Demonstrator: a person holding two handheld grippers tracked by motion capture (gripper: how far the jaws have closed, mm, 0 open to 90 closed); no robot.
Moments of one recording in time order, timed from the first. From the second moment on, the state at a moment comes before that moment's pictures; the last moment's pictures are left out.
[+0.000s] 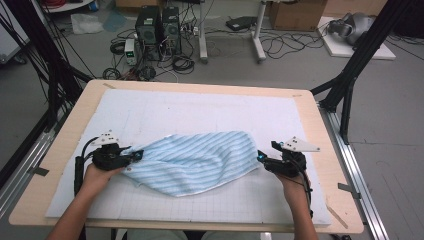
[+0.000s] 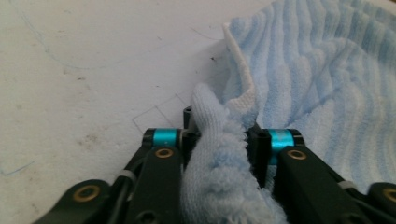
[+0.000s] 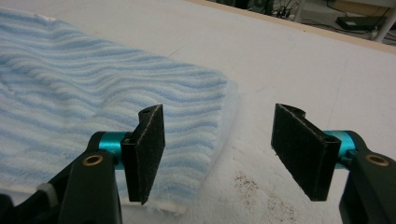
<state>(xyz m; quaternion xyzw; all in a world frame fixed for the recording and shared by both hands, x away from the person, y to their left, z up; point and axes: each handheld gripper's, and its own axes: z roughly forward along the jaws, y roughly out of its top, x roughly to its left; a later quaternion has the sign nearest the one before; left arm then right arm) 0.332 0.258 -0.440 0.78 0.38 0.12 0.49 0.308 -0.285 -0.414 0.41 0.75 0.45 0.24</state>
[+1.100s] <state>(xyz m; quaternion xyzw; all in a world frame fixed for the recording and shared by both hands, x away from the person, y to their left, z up) 0.330 0.281 -0.428 0.72 0.39 0.19 0.55 0.328 -0.179 -0.425 0.29 0.84 0.43 0.15</state>
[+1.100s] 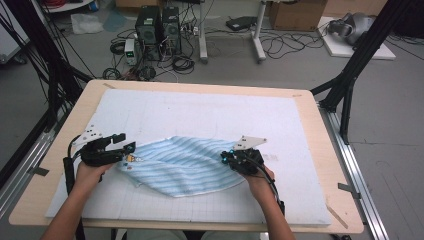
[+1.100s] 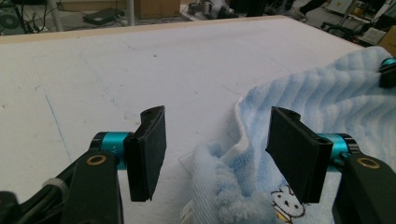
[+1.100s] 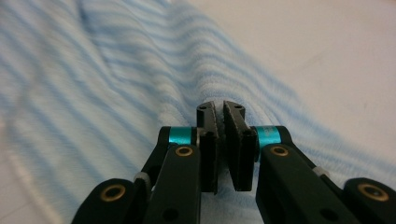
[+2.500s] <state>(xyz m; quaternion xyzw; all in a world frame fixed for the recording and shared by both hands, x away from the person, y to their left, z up) 0.329 0.283 -0.425 0.69 0.40 0.20 0.57 0.350 -0.170 -0.432 0.27 0.90 0.32 0.12</state>
